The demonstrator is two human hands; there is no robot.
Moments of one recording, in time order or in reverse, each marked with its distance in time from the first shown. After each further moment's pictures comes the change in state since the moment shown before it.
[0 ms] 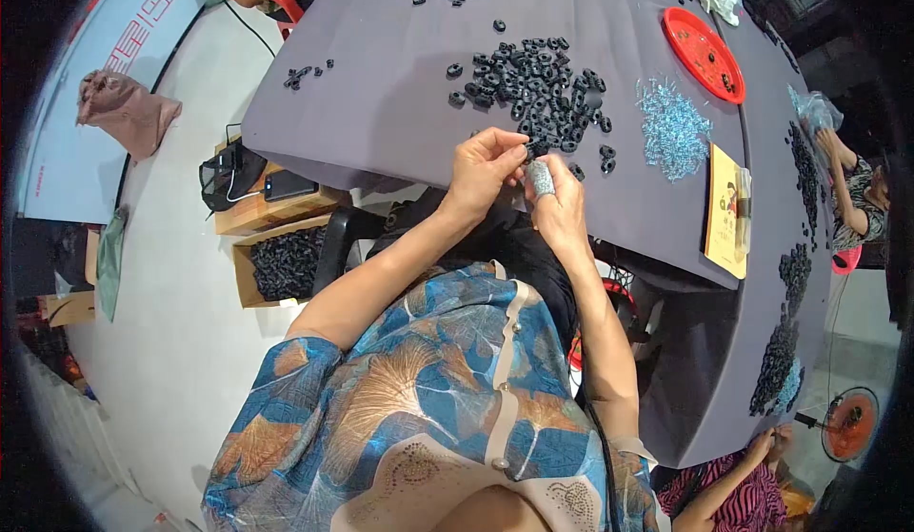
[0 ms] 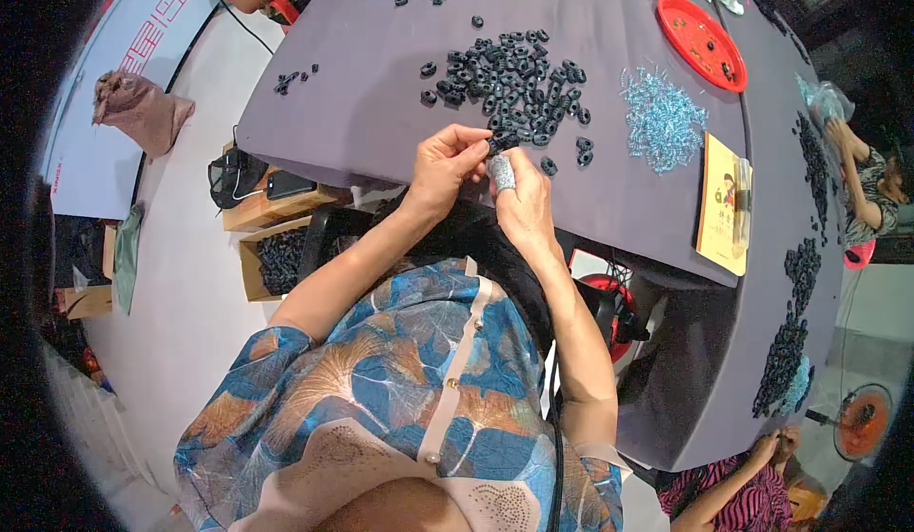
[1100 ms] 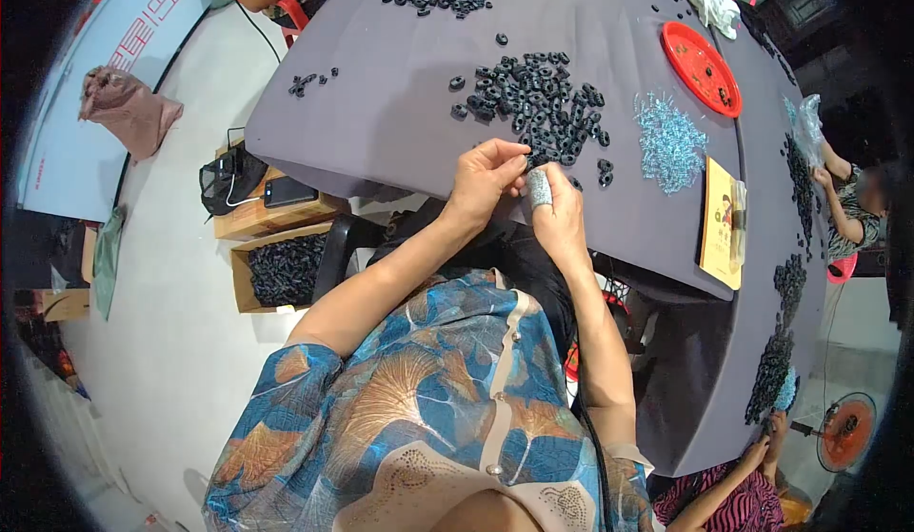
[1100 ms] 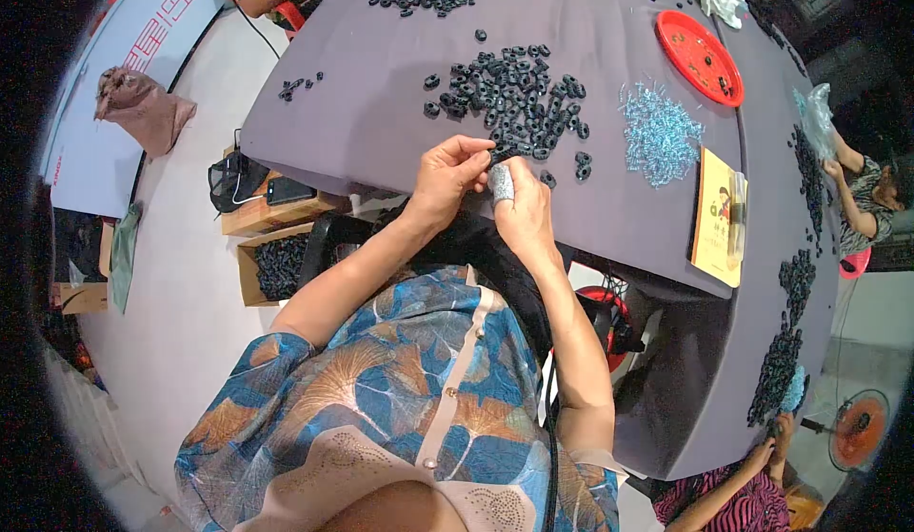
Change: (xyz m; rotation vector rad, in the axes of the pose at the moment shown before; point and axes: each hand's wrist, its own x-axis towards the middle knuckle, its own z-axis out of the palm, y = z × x) left_hand 0.003 0.002 0.001 -0.076 -0.010 -0.049; right_hand 0.006 0.002 -0.001 -0.144 0.039 -0.210
